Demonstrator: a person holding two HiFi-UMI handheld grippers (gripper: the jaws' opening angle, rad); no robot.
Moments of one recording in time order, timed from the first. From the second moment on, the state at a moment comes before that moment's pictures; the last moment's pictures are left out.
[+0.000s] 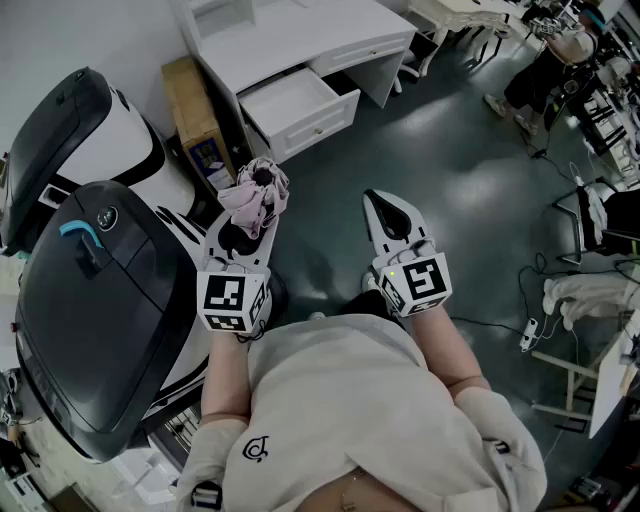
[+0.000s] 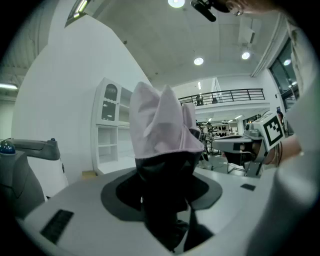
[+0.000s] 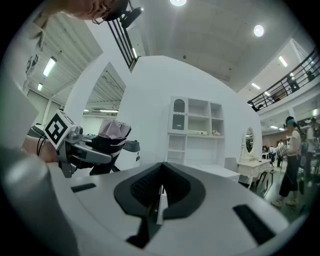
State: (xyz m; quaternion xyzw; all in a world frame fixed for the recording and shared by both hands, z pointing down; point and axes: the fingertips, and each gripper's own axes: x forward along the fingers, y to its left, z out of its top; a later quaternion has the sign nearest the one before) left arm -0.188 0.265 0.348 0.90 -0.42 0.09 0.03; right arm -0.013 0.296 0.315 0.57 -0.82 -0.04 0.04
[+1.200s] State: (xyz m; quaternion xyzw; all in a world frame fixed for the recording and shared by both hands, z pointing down) left arm -0.167 0.198 0.368 0.87 -0.48 0.09 0.05; right arm 0.012 0.196 0.361 0.52 -0.85 0.03 0.03
